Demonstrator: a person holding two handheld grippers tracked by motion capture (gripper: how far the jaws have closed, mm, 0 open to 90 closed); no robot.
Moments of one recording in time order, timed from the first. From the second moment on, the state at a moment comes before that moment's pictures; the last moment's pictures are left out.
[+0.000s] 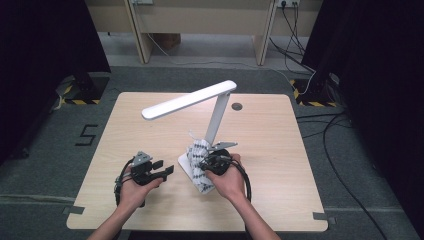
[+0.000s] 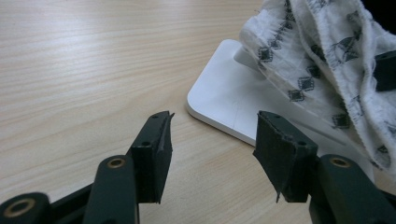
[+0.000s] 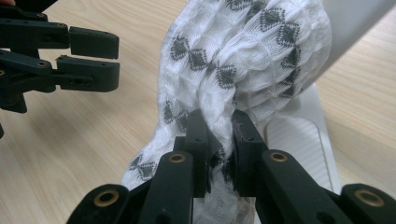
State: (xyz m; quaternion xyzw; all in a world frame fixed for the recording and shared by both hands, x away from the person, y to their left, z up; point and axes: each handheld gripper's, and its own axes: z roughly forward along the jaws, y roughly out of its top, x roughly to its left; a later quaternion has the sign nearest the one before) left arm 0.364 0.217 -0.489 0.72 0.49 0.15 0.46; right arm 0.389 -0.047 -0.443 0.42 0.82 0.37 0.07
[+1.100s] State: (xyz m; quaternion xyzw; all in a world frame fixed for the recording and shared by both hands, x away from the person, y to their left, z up) left arm 0.393 0.198 -0.508 0.75 0.48 0.17 0.42; right arm 0.388 -0.141 -0.470 0.53 0.78 0.30 0.14
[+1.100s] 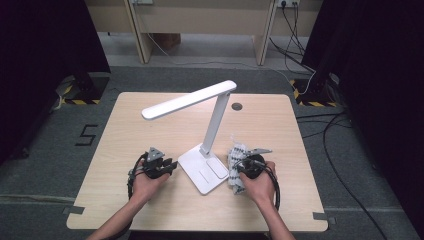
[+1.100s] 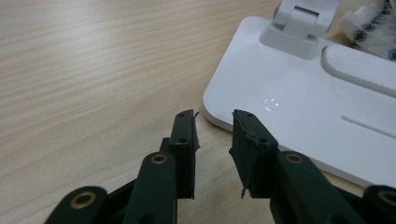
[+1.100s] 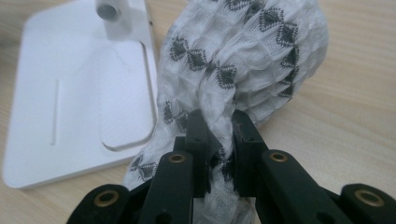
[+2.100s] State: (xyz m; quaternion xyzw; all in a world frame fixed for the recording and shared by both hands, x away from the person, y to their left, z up) left arm 0.417 0.189 -0.516 0.77 0.48 0.17 0.38; right arm 0.377 -0.110 -0.486 0.49 0.81 0.30 0.09
